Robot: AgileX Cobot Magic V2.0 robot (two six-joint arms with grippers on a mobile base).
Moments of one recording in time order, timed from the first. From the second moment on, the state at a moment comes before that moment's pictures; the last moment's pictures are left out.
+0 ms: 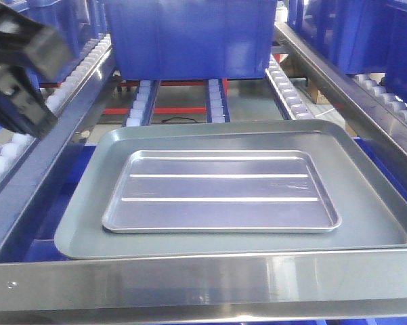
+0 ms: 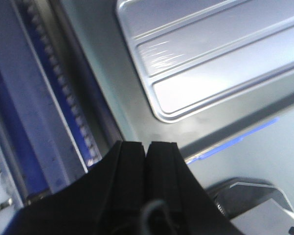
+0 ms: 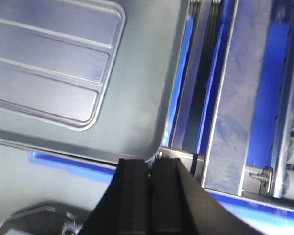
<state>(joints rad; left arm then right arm) -0.84 1.13 -0.80 0.37 0.63 -0.49 0.36 0.88 -0.64 -0.15 0.66 0.27</state>
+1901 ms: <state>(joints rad) -0.49 -0.01 -0.17 0.10 0.46 -0.20 0.36 0.08 -0.47 -0.15 0.67 0.26</state>
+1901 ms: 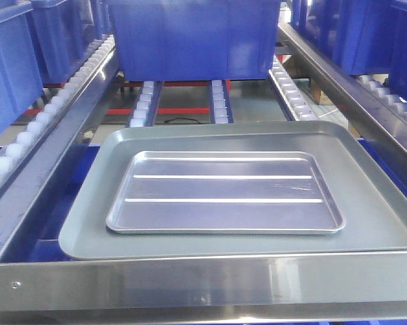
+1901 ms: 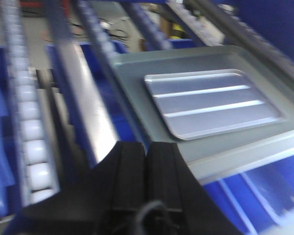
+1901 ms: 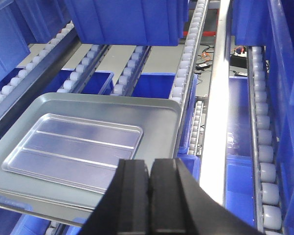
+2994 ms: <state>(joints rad) -0.09 -0.01 0.03 -0.02 0.01 -0.02 0.36 0.08 -0.47 -0.15 0.67 0.26</state>
